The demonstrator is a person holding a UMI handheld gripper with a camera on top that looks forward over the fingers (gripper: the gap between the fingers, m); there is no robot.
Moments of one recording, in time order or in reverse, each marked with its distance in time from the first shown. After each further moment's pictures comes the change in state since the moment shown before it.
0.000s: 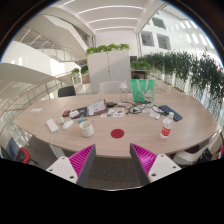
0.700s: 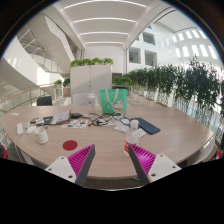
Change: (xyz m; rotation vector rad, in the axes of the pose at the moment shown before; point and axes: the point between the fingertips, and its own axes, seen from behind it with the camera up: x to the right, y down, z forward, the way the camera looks) arm 0.206 -0.009 0.098 0.200 0.191 -0.033
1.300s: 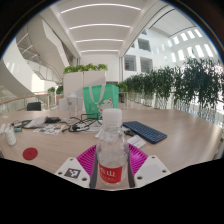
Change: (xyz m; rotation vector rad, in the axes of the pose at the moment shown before) arm 0.089 0.025 0.221 0.113 0.028 0.028
